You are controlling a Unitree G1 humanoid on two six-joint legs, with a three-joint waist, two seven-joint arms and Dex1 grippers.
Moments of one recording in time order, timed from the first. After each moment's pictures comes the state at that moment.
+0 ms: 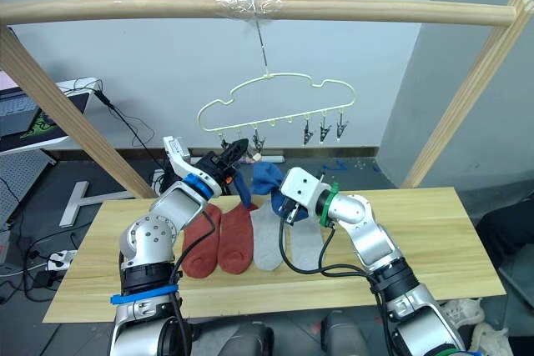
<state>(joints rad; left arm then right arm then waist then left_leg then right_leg) -0.48 0.11 0.34 0.01 -0.82 0.72 -0.24 -0.50 -0.21 0.34 0.14 -0.13 0.06 0.65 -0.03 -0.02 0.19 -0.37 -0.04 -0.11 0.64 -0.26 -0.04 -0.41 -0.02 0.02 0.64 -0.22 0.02</state>
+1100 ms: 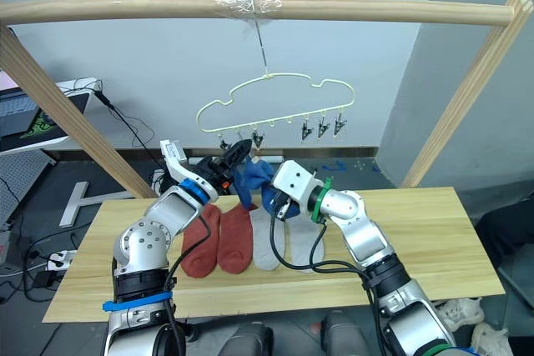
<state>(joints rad) -0.43 0.15 0.32 -0.05 -0.86 0.74 -0.23 -0.53 -0.15 0.34 0.16 -0.10 0.09 0.64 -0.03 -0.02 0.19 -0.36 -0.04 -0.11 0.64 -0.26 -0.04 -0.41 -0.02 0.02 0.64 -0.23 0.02</state>
